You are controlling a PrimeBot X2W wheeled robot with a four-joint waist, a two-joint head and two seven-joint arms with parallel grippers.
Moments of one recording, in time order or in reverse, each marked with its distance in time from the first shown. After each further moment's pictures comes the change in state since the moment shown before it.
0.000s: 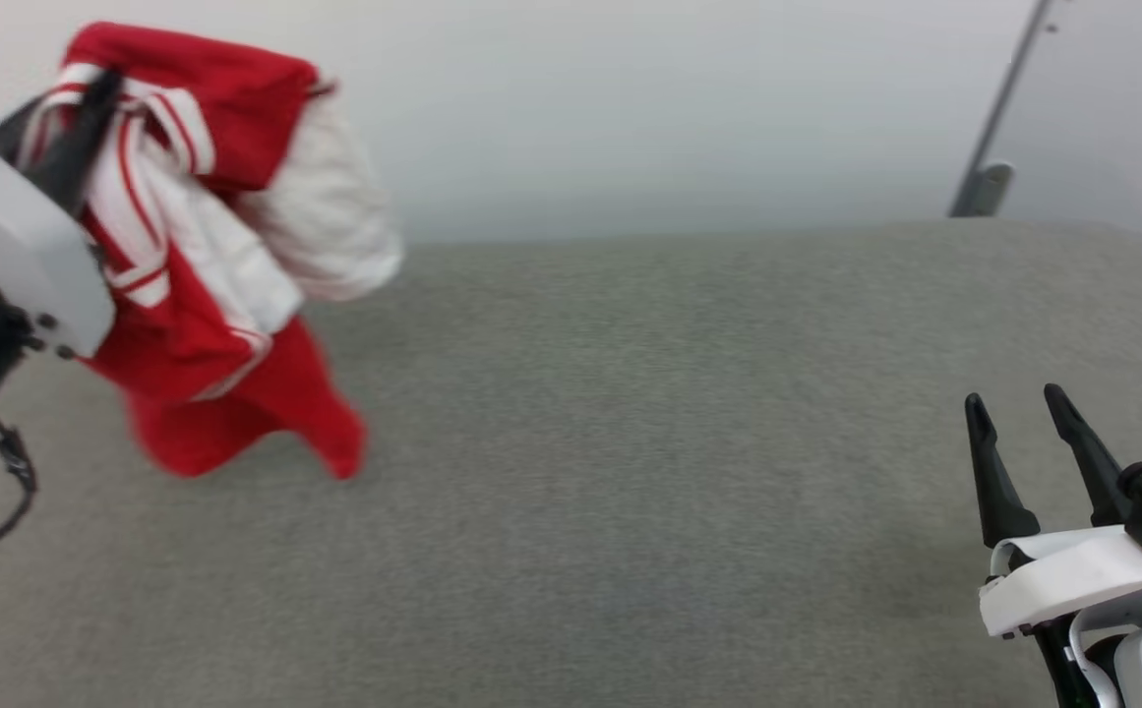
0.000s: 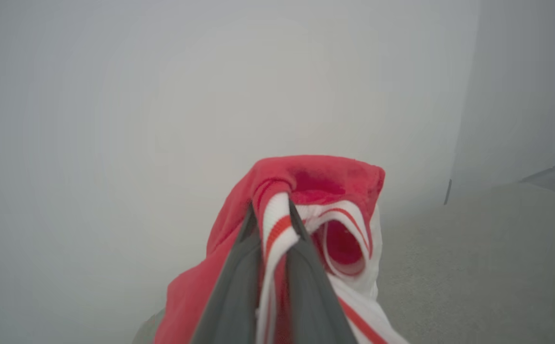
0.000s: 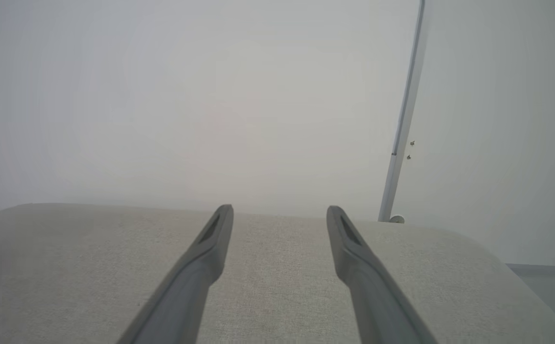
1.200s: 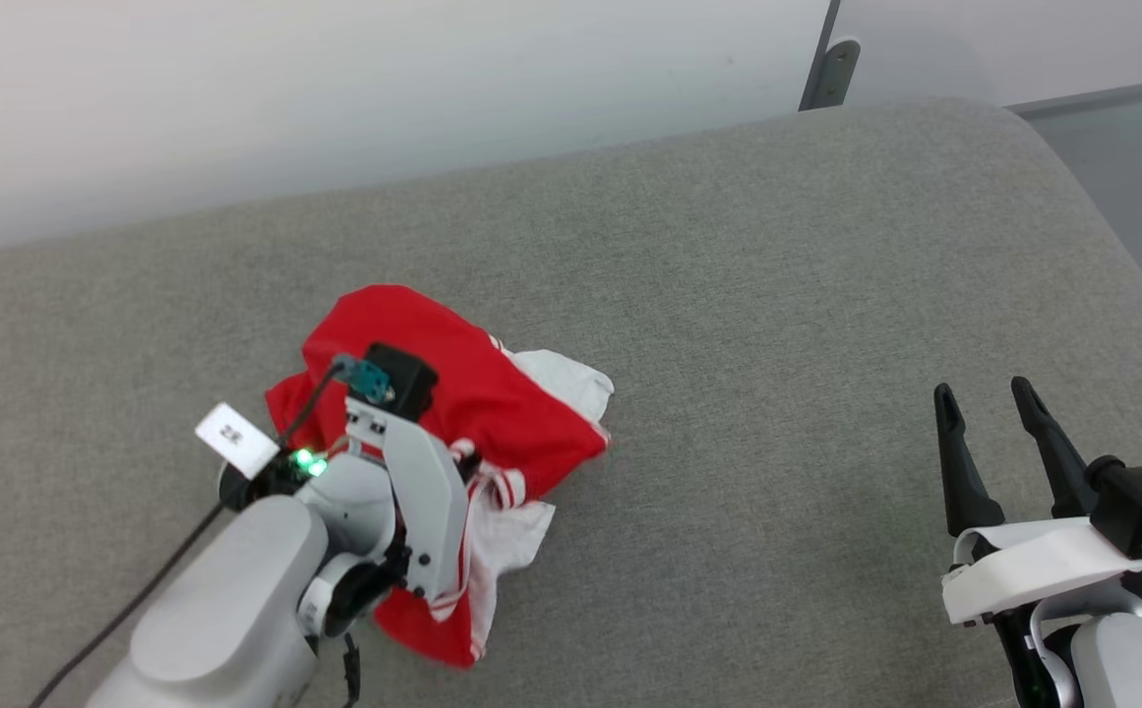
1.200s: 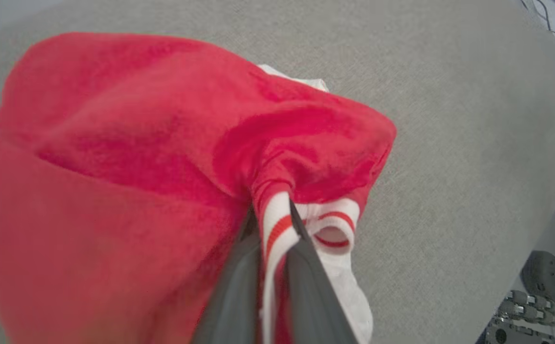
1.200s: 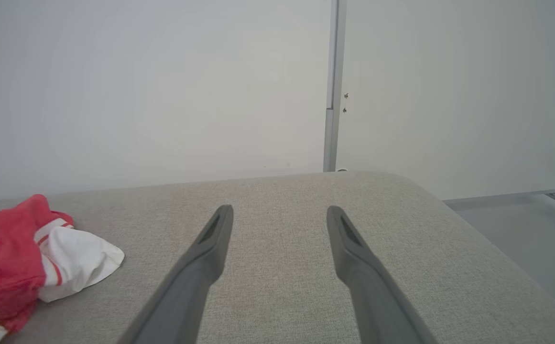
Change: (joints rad) left arm 0.121 -0.358 -0.395 0.406 0.014 -0.058 0.021; right arm -0.042 0.063 -0.002 0.068 -0.003 0.000 -0.048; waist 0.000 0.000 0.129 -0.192
